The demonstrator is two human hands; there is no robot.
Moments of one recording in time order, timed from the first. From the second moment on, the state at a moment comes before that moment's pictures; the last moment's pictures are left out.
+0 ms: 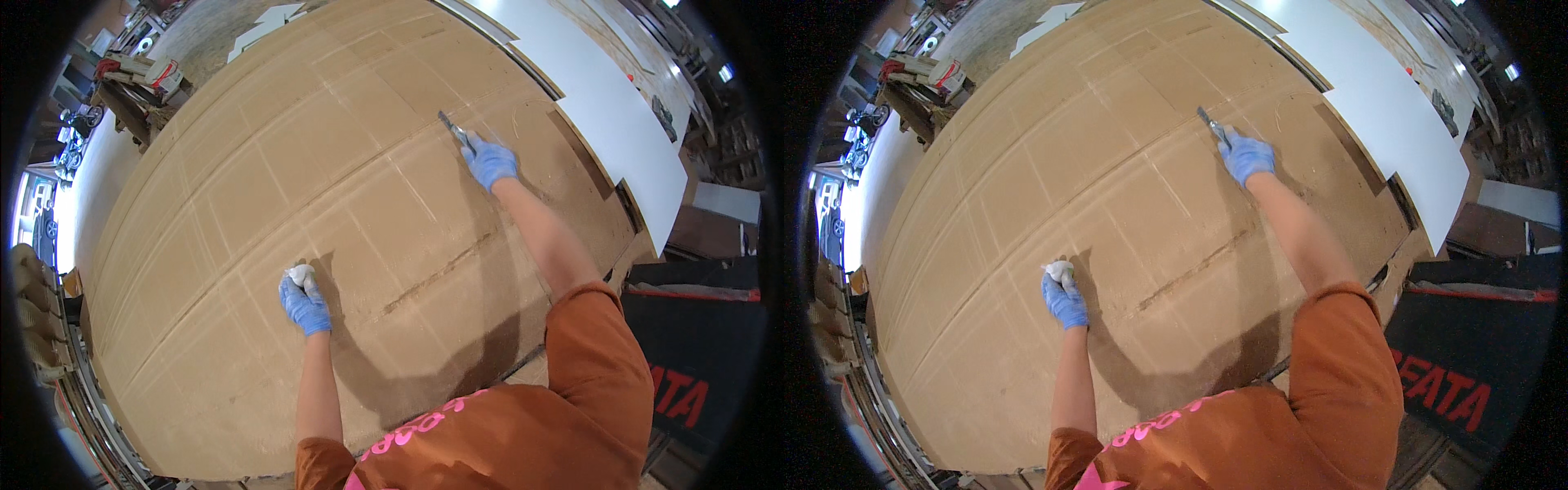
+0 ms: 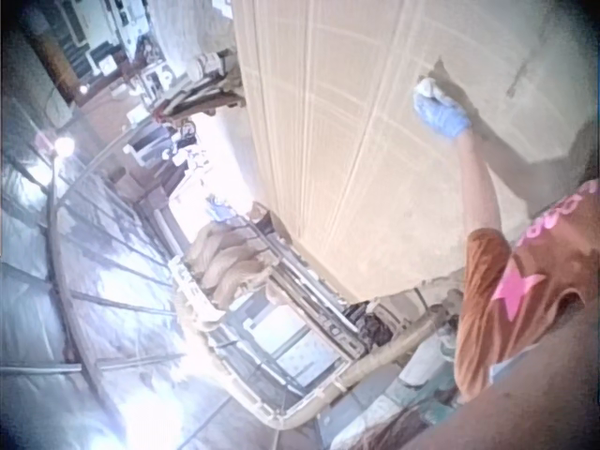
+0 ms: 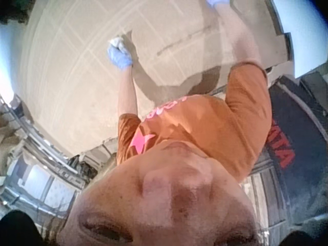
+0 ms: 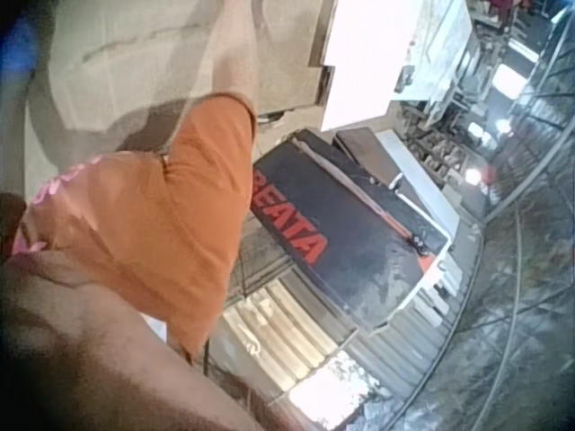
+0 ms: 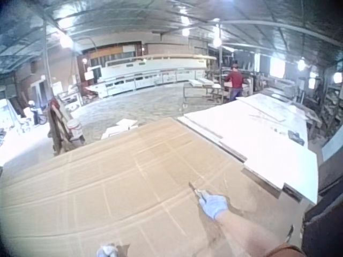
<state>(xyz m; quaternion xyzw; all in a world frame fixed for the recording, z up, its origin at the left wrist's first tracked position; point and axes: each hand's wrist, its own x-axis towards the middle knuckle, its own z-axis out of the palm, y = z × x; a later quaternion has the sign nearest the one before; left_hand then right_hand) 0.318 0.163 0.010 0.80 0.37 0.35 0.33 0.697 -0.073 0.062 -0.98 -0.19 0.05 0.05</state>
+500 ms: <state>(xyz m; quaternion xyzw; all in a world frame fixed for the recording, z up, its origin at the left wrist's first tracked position) 0.329 0.158 0.019 0.80 0.34 0.36 0.33 0.761 -0.096 0.051 -0.99 -0.13 0.01 0.10</state>
